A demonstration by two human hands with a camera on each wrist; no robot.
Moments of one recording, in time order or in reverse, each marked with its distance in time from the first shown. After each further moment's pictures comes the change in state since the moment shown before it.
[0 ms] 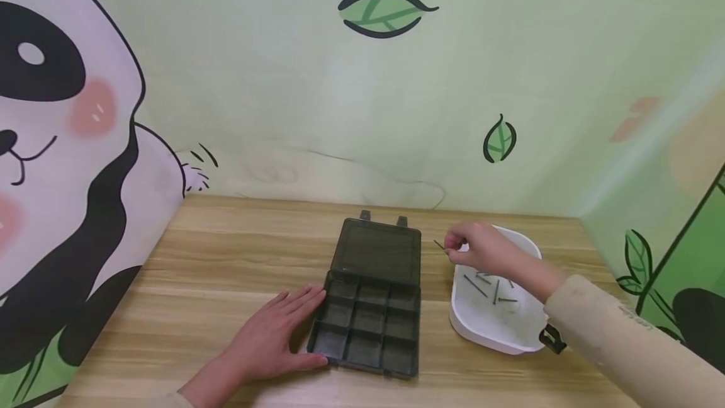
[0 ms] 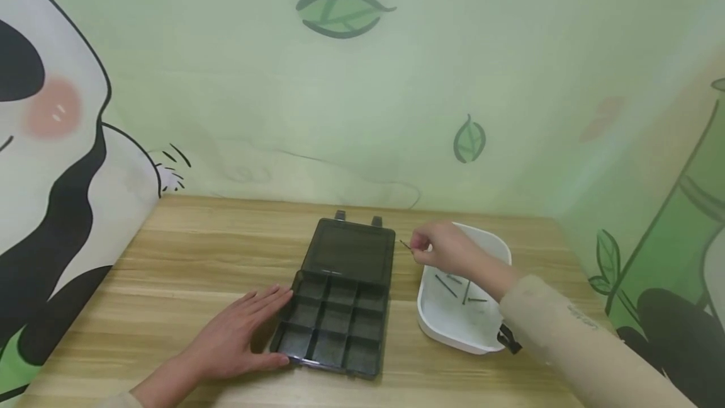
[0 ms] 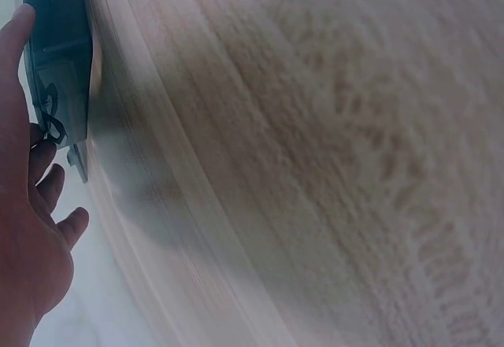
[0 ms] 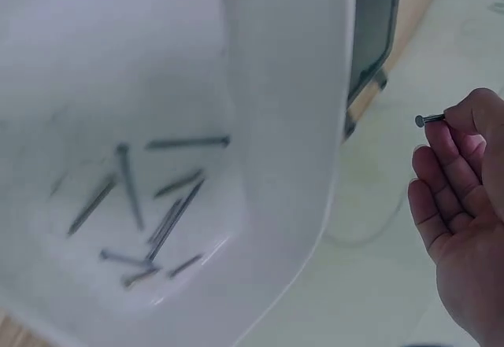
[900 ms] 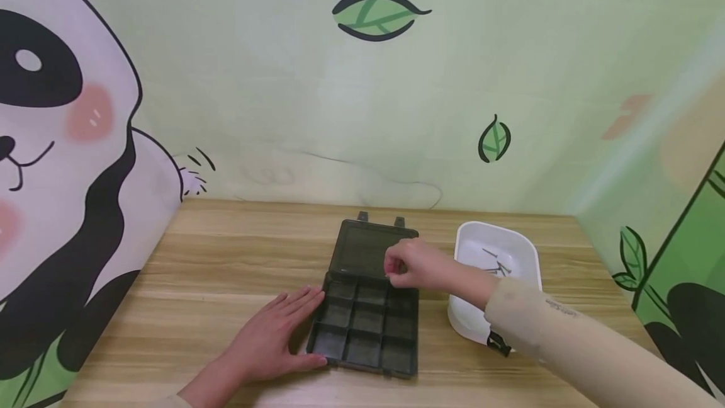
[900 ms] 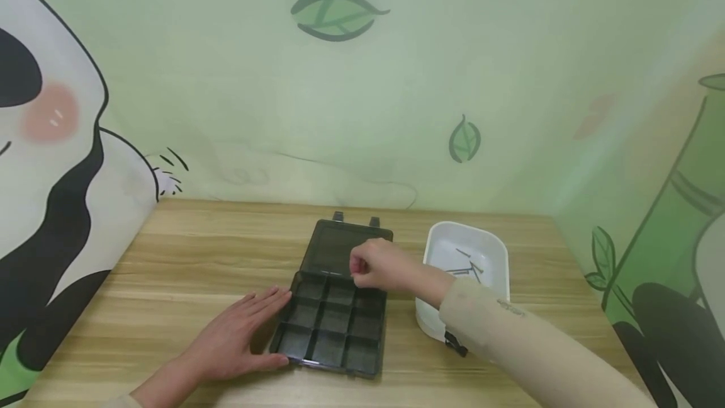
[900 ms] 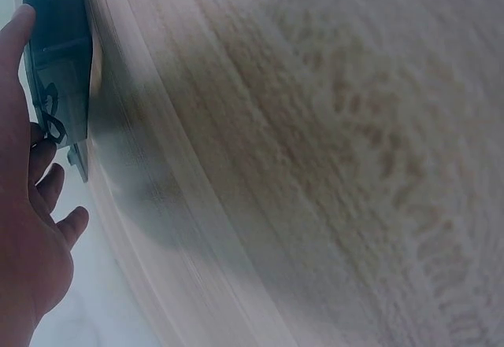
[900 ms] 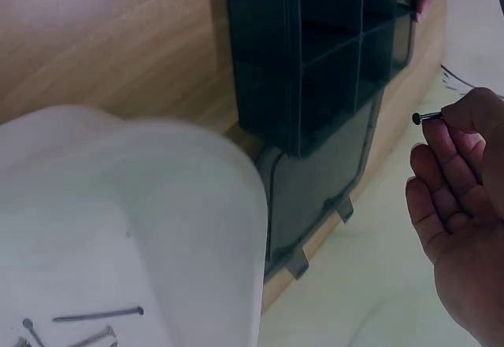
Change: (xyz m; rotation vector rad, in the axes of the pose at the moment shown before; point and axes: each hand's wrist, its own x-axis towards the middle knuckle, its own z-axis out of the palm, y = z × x) left_hand 0.002 0.000 -0.002 -0.014 0.000 0.008; right_hand 0.041 -0.064 0.053 0.048 -0.107 -0.215
